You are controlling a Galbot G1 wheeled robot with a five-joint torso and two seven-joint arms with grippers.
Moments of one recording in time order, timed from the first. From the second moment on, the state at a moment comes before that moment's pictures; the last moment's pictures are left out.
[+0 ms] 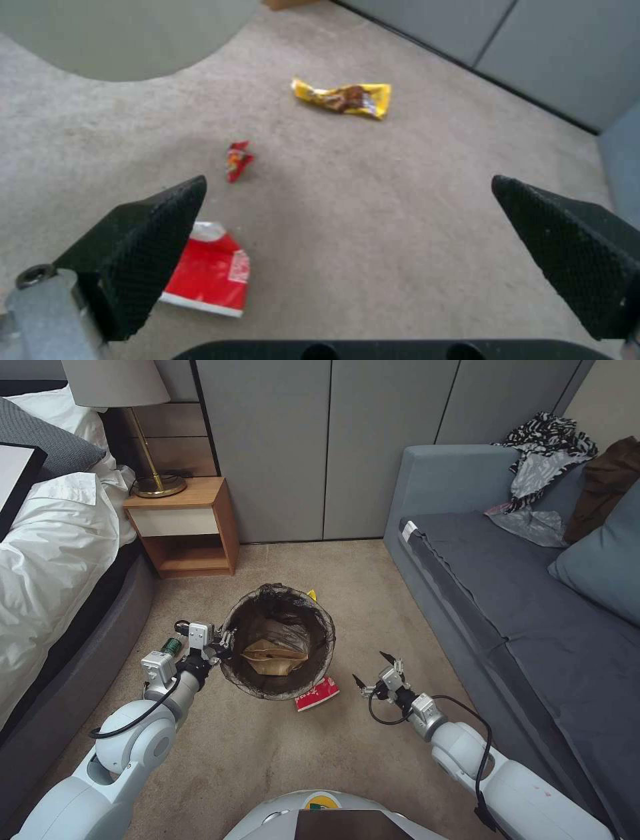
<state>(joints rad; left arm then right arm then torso) 1.48 -0.96 -0.55 -2.26 -0.68 0.36 -0.12 -1.24 0.79 0.01 1.79 0.28 0.04 0.05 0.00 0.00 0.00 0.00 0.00</state>
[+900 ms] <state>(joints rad) 1.48 -0.97 -0.55 -2.26 -0.68 0.36 -0.12 -1.08 0.80 -0.16 1.69 0.32 0.05 0.04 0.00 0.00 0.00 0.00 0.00</state>
